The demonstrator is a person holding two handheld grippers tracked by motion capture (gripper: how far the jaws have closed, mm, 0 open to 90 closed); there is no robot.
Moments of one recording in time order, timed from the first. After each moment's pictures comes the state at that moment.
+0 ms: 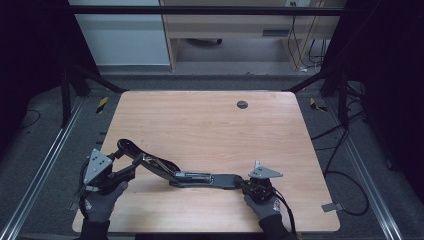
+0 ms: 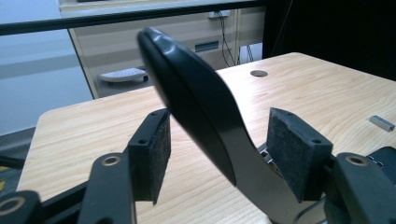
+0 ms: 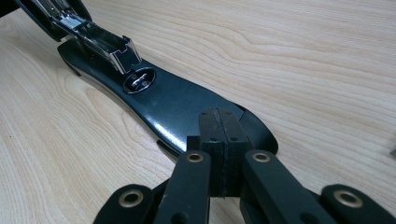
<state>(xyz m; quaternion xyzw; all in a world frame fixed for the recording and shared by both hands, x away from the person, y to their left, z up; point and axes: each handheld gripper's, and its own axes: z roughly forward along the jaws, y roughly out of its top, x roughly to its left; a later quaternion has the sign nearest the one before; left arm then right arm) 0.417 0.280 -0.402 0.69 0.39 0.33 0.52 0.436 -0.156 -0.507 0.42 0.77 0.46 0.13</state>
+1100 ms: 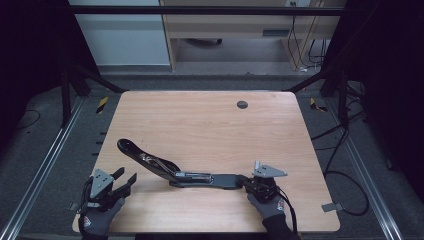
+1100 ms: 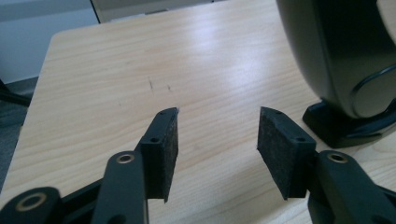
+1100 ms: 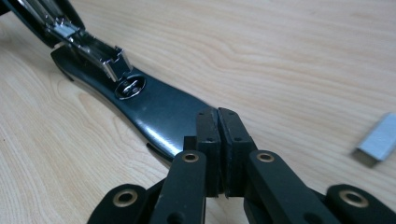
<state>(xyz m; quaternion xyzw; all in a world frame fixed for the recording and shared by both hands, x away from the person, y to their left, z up) 0.401 0.301 -0.474 0.72 0.44 0.32 0.43 0.434 -0.166 -0.495 0.42 0.77 0.46 0.15</state>
